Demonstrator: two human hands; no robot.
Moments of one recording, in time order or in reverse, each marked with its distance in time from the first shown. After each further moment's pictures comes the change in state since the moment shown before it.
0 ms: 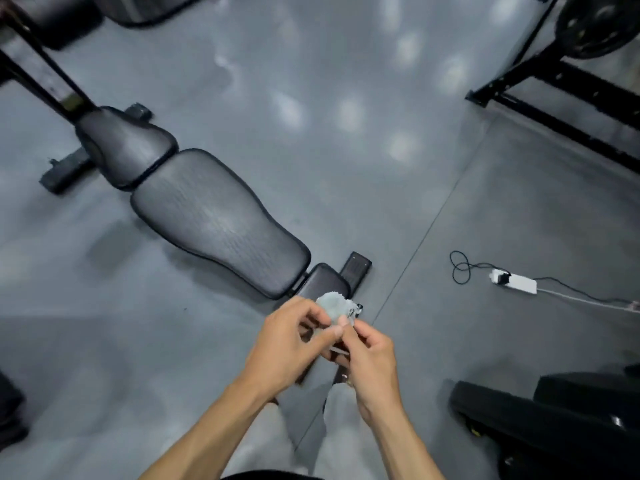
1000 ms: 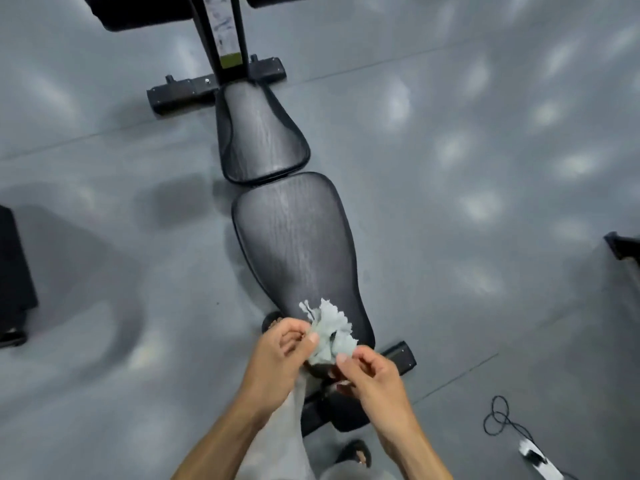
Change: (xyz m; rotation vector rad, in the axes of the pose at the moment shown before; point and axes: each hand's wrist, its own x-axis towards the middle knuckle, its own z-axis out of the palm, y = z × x) left_hand 0.204 -0.140 -0.276 -0.770 0.482 -0.482; right_hand 0.244 -0.093 0.330 -0.632 -0.382 0.250
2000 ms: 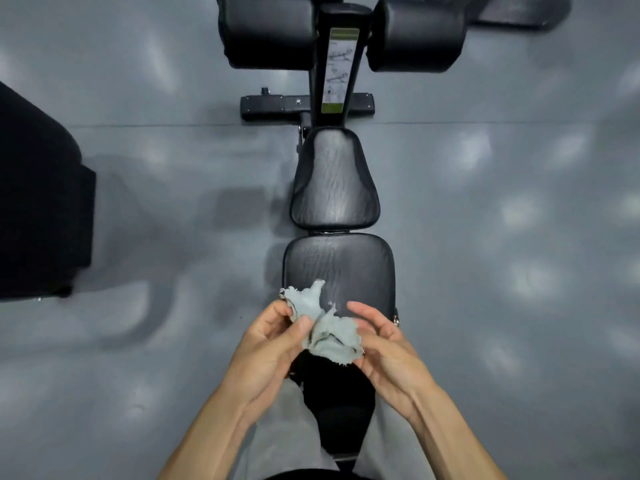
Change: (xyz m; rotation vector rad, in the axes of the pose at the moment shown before) left_hand 0.098 0.143 -0.079 -0.767 0.171 -0.002; right_hand 0.154 -0.193 0.077 0.255 -0.460 0.158
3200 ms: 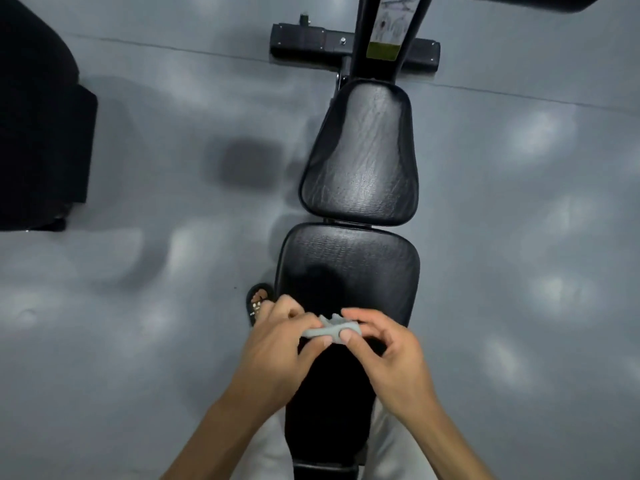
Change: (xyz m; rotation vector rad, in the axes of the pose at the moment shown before) left_hand 0.147 -0.064 -0.025 1.399 0.068 0.196; right_hand 0.132 -0.035 -0.046 -0.948 -0.050 -0.357
